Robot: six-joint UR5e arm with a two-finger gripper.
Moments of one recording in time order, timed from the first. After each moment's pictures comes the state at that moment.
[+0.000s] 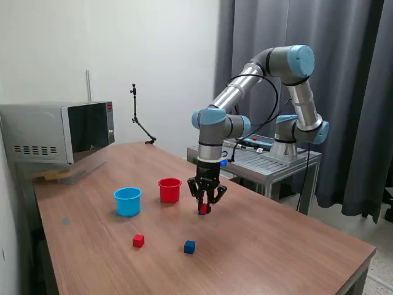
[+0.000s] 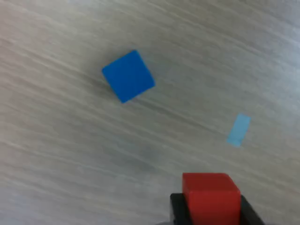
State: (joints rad) arm 0.00 -0.83 1.44 -2.27 -1.55 -3.46
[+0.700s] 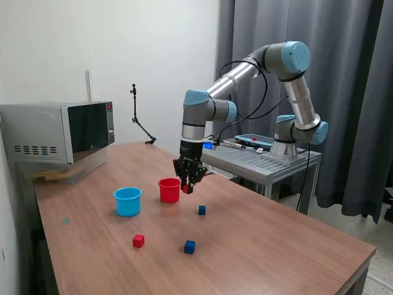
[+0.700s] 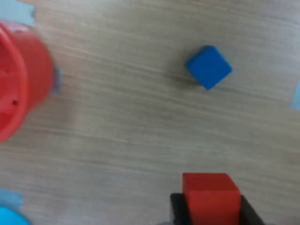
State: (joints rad) arm -0.10 -0.89 1.40 -2.21 -1.55 -3.37
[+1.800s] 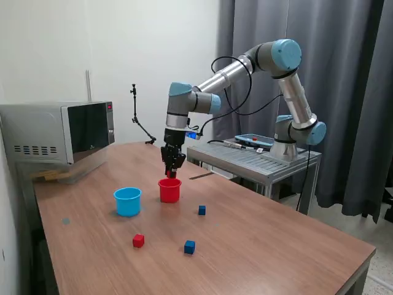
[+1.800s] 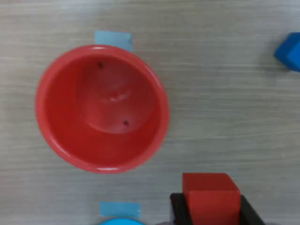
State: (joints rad) arm -0.24 -0.92 1.42 -2.21 -1.55 -3.30
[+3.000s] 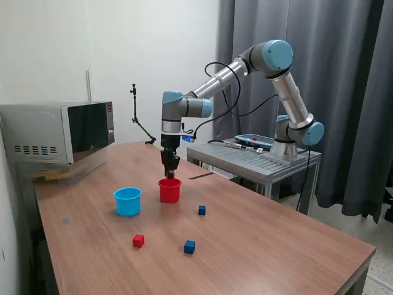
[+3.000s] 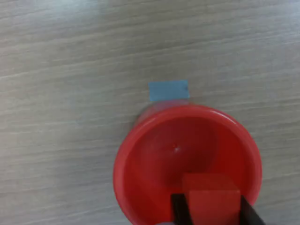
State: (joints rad) arm -0.34 -0.92 1.49 -2.21 -1.51 -3.27
